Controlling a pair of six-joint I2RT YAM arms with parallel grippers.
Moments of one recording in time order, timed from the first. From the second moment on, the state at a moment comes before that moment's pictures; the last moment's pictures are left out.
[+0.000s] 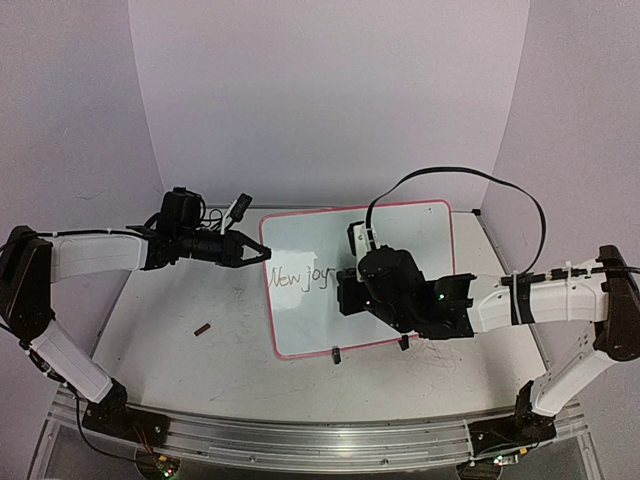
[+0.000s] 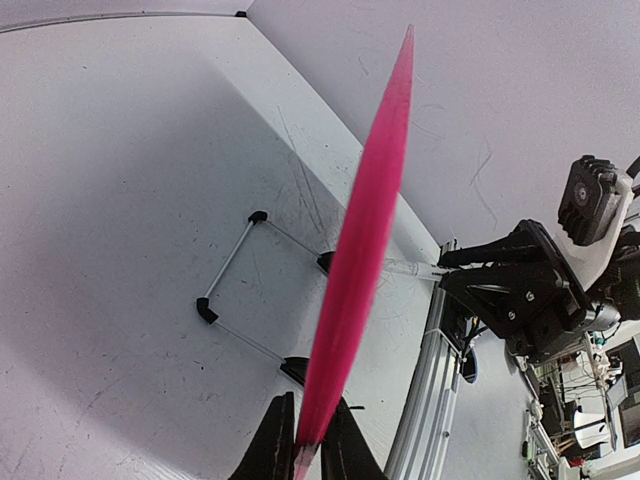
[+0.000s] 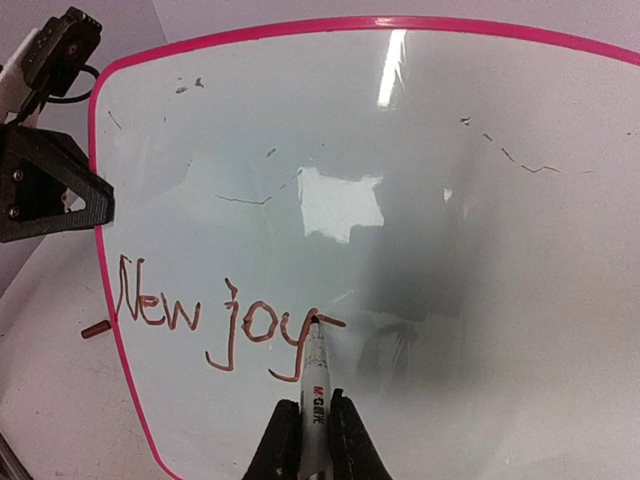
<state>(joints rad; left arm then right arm) -0.47 1.52 0.95 0.07 0.85 -0.36 1.13 1.54 1.00 0.03 0.58 0.46</state>
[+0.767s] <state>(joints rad) -0.47 1.52 0.95 0.07 0.84 -0.36 1.13 1.53 0.98 0.02 0.58 0.49</state>
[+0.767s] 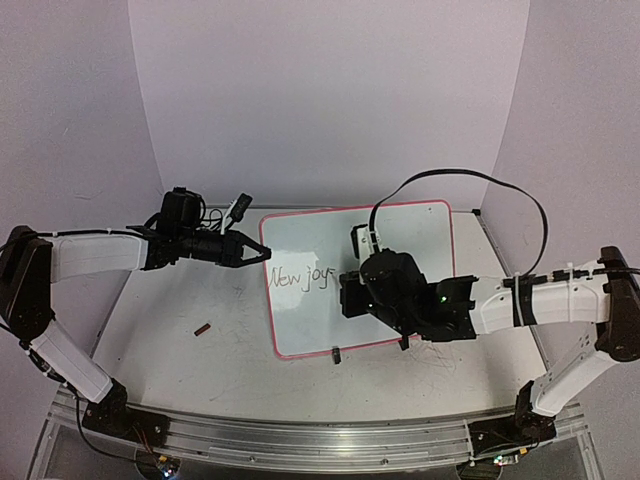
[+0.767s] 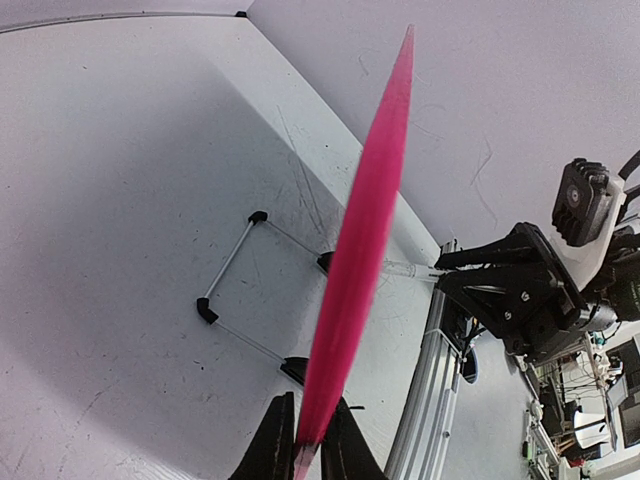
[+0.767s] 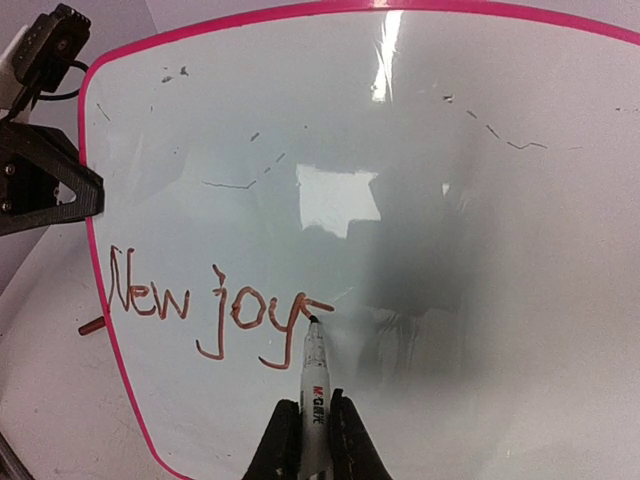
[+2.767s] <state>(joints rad) -0.48 1.52 0.95 0.07 0.84 -0.35 1.09 1.38 0.93 0.04 0.53 0.46</state>
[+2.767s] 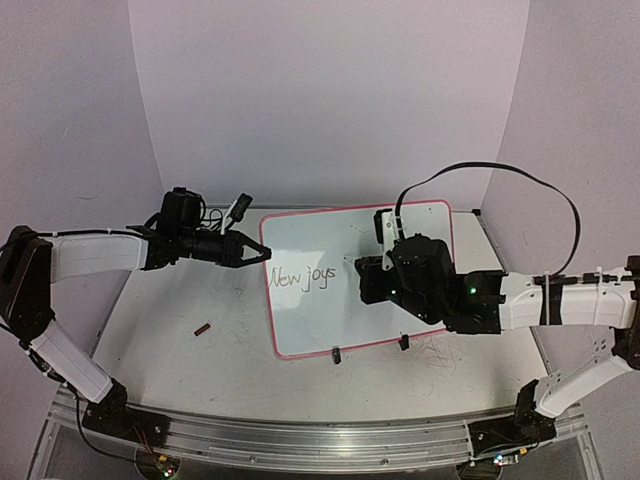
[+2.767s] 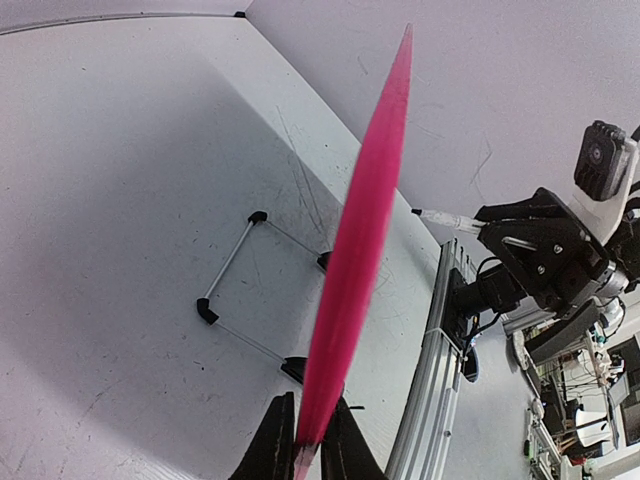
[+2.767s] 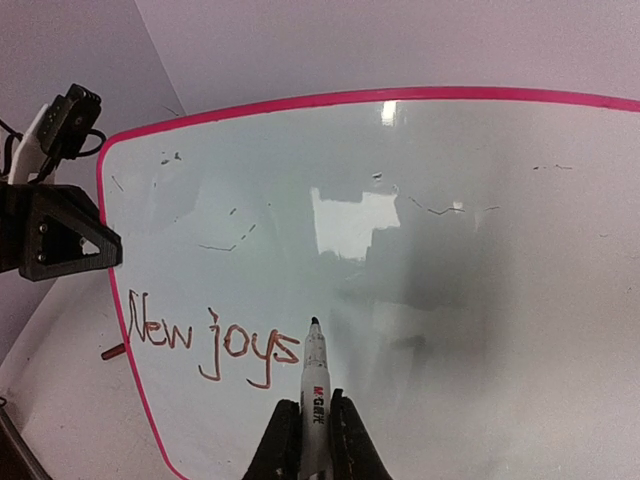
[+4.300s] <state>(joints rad) -0.48 1.52 0.95 0.07 0.84 -0.35 1.06 1.46 0.96 0.04 0.56 0.47</state>
